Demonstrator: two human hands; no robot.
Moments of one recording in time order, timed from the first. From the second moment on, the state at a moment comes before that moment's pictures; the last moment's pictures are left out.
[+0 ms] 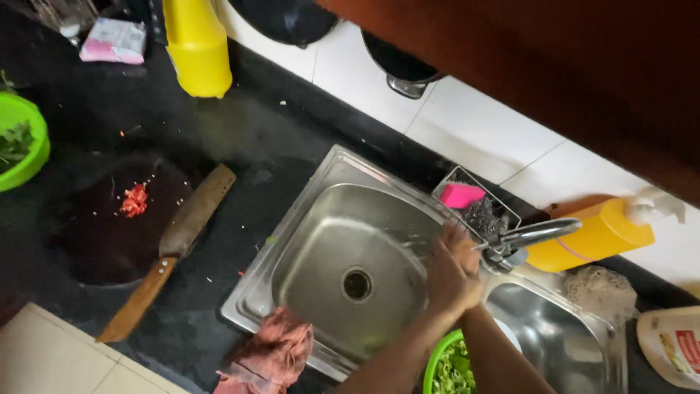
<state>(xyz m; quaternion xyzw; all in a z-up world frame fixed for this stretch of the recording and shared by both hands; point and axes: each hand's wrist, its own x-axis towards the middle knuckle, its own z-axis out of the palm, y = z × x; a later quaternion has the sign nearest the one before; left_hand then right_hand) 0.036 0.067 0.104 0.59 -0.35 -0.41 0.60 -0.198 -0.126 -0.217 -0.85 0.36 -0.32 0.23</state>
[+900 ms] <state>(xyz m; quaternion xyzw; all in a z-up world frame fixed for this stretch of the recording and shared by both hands) 0.041 -0.044 0.022 0.63 -0.37 -0.52 0.43 -0.038 0.028 0.074 -0.56 0.70 -0.25 0.36</state>
